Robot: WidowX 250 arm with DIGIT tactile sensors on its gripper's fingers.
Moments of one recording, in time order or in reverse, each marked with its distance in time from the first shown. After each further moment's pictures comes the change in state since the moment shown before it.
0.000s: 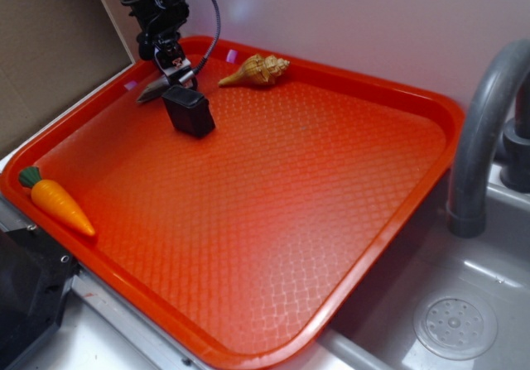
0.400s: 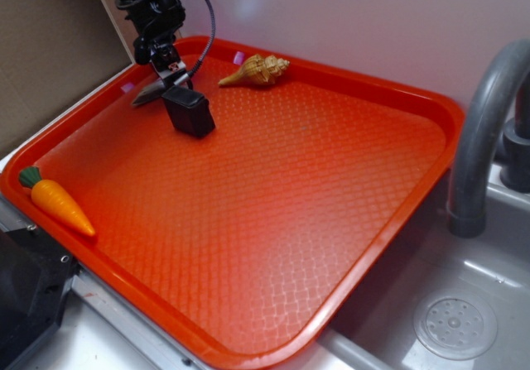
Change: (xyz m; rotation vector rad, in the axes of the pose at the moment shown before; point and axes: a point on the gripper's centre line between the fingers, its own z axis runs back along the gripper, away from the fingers) arm -0.008 -0.007 0.002 0.009 0.017 0.010
